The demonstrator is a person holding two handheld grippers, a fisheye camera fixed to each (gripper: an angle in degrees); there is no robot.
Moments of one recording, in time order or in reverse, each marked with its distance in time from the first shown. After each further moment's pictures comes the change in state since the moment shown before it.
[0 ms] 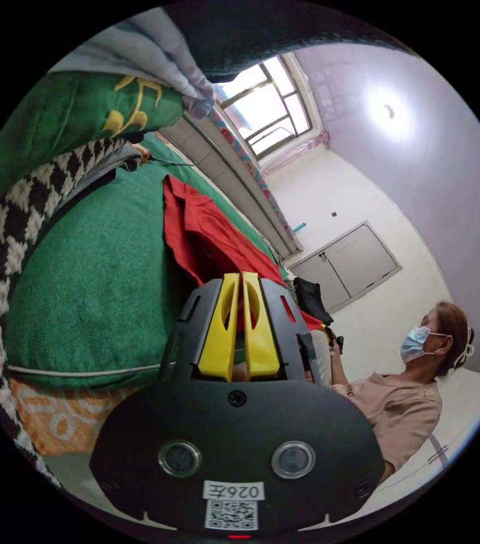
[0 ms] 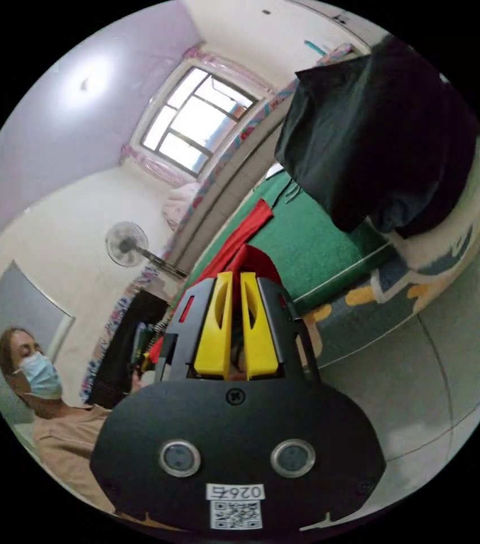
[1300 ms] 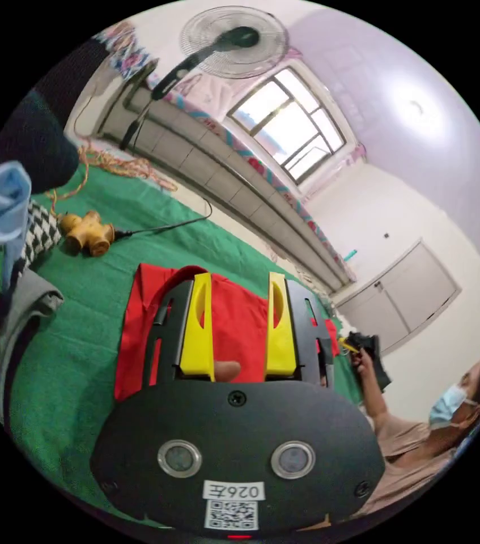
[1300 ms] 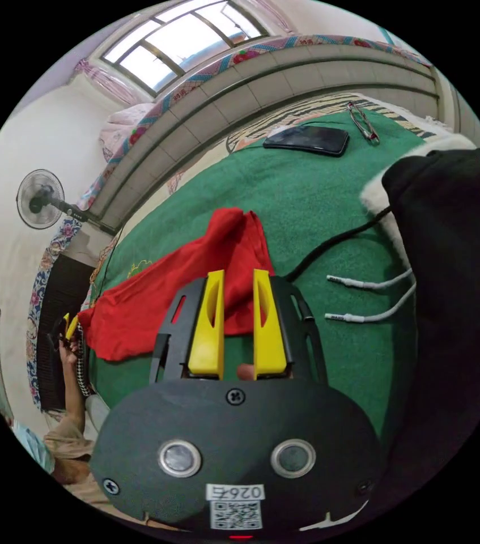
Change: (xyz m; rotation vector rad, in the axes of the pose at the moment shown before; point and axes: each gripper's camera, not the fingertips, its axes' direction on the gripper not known) left arm 0.057 -0.209 0.257 0.152 -0.317 0.029; right arm -0.070 -0.270 0.452 -0.385 0.424 -0.178
